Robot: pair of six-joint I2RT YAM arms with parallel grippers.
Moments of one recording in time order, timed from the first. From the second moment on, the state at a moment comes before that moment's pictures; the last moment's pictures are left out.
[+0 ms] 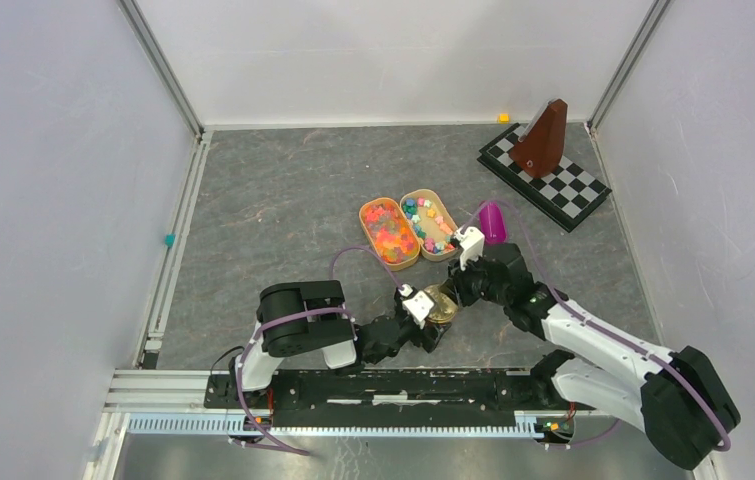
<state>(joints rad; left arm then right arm) -1.29 2.06 0.49 1.38 -0.38 -0.12 0.62 1.02 0.42 0.00 -0.21 0.13</state>
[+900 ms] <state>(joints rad) -1.27 2.00 0.51 1.25 -0.30 -0.12 0.61 0.58 0.16 0.01 -0.16 0.29</state>
